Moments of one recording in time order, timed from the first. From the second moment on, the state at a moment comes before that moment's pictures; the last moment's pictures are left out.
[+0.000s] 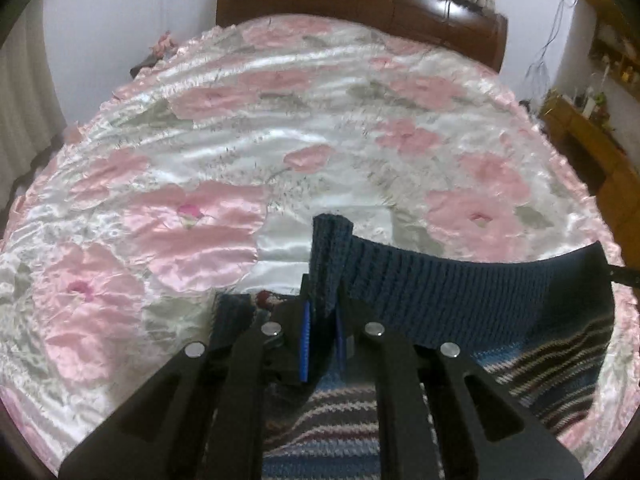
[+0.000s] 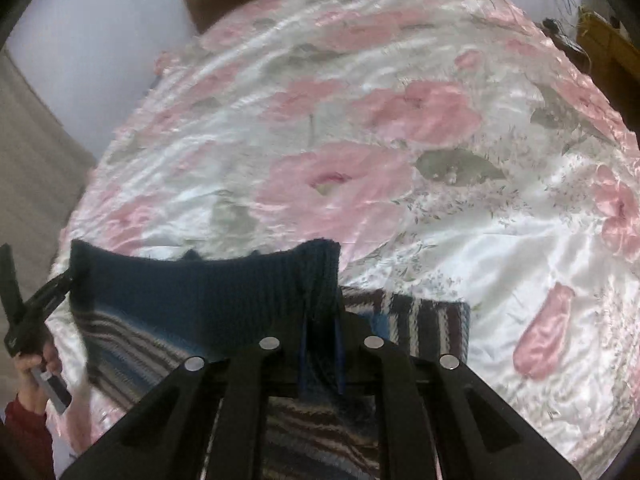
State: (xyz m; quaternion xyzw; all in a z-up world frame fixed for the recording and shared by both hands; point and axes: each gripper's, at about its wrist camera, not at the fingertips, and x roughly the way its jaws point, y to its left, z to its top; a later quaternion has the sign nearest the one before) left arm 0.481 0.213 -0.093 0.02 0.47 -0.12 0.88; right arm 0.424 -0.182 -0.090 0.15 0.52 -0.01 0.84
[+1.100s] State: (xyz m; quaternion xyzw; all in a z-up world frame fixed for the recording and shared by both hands) left arm 0.344 0.280 -0.130 0.00 0.51 -0.13 0.85; right arm 0.261 -0.206 -0.136 0.15 0.58 0.02 0.80
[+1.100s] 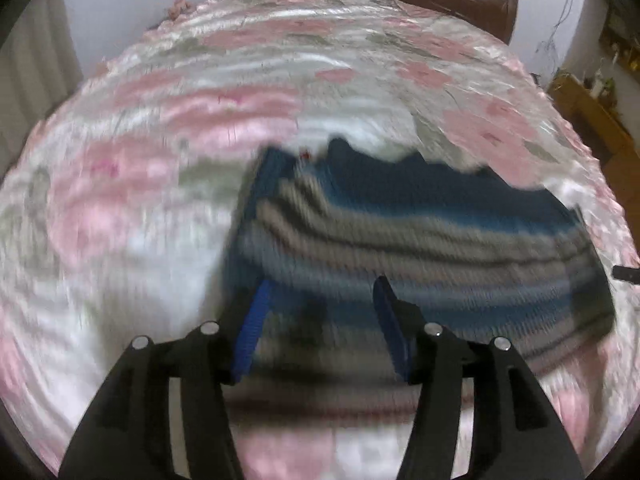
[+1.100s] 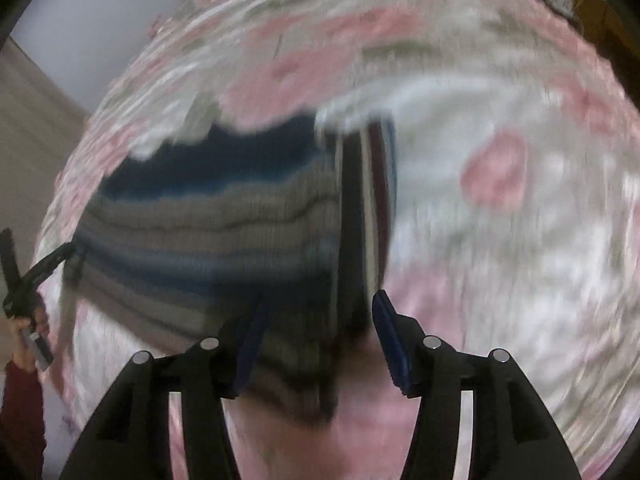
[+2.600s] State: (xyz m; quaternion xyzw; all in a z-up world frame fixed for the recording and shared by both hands) left arm 0.382 0.170 -0.150 0.00 0.54 -0.17 0.82; right arm 0.366 -0.202 -0.159 0.13 0.60 0.00 0.79
